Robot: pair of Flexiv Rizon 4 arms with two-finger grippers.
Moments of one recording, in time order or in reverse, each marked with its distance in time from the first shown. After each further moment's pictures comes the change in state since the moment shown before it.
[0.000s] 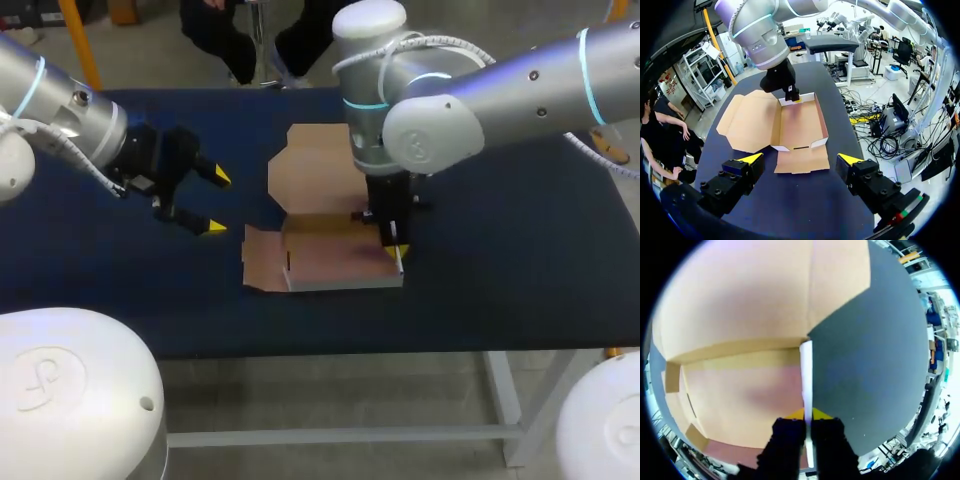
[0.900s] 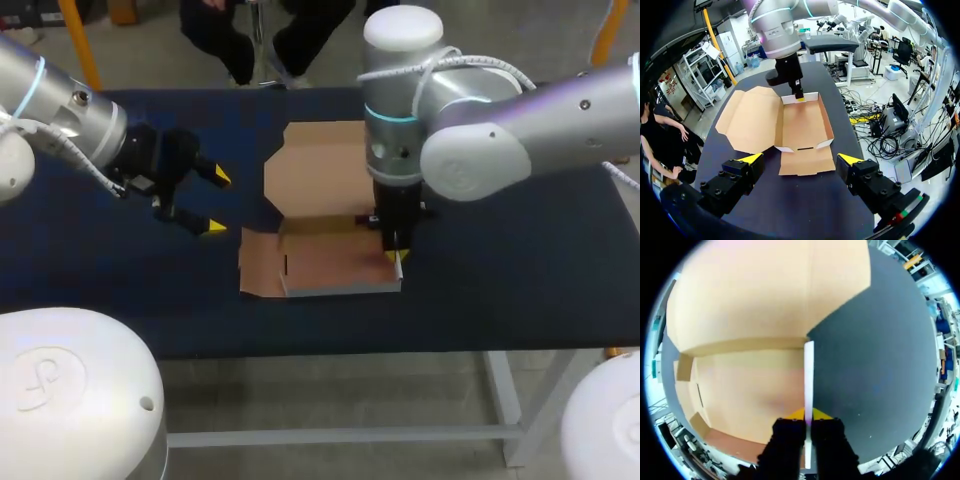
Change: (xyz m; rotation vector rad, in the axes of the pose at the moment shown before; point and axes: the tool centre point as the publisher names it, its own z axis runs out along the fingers) left arm 0.000 0.000 0.000 0.000 0.000 0.000; right arm 0.005 -0.013 -0.003 -0.095 0.133 -0.062
